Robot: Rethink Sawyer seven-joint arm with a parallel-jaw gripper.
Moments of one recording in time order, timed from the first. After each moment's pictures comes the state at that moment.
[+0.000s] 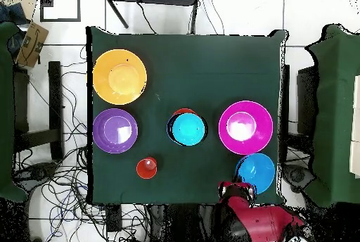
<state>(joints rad) -0.55 -0.75 -0.19 2.08 -0.92 -0.14 1.99</state>
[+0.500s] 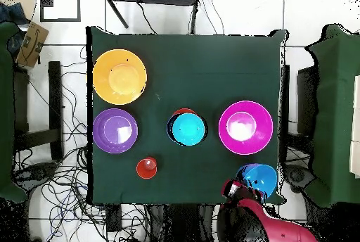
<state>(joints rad) -0.93 -1.15 0.24 2.33 -0.55 0.17 1.99</state>
